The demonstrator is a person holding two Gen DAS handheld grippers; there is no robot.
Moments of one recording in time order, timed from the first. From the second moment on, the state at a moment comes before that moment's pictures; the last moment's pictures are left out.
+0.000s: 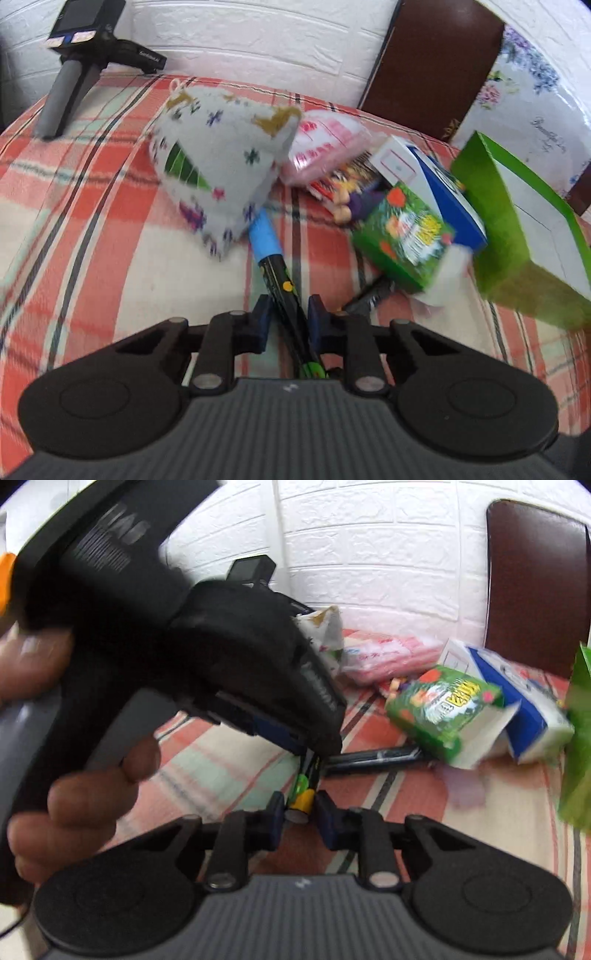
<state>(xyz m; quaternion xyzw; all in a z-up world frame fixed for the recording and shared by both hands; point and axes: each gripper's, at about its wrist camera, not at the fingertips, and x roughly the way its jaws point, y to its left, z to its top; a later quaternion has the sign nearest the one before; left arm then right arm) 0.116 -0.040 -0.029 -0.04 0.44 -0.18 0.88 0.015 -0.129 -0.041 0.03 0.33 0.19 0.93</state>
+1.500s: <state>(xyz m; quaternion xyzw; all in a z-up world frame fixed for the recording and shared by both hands) 0.107 -0.020 0.013 0.10 0.34 -0.06 0.93 0.010 -0.187 -0.002 0.06 0.22 0.14 0.96</state>
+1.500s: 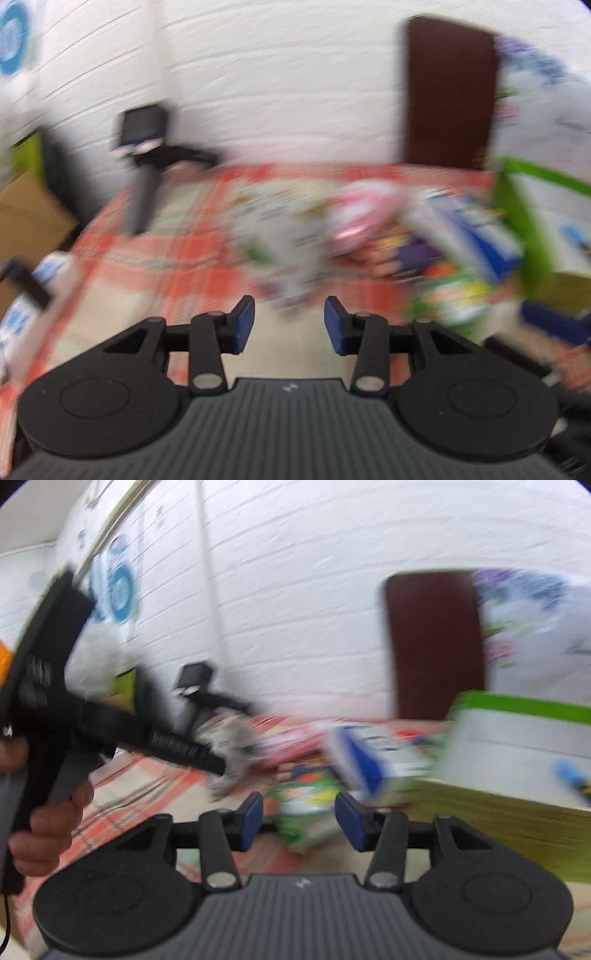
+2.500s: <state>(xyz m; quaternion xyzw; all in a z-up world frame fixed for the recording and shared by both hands) 0.068 0.053 0.011 -0.05 0.38 -0.17 0.91 -0.049 -0.254 -0.002 0.18 0.32 0.17 0.91</state>
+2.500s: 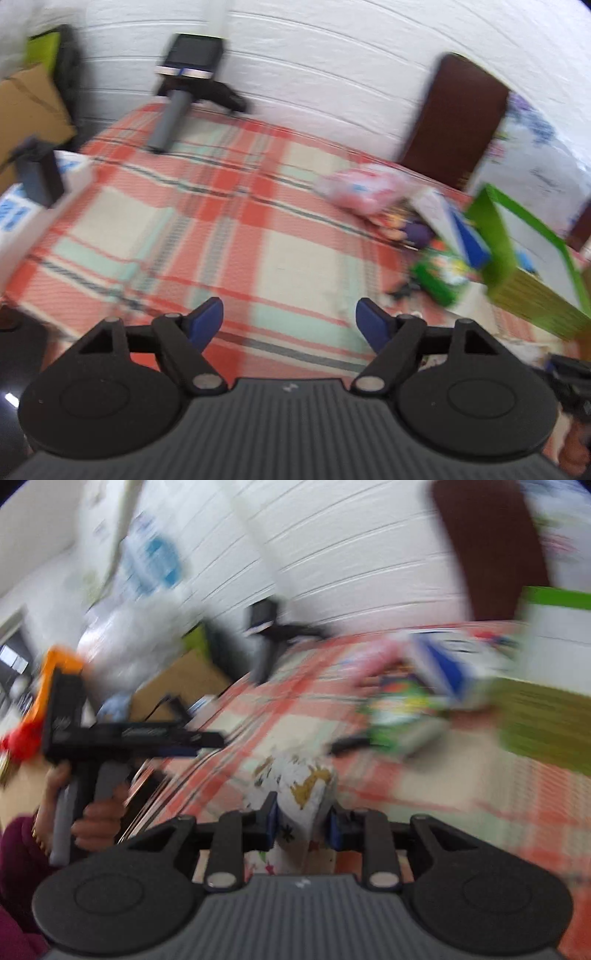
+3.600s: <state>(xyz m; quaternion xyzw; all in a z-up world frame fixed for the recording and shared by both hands) 0.055 -0.178 0.085 0.04 0.26 -0.43 0.86 -0.054 -0.271 0.025 -0.03 0.11 0.02 0.99</state>
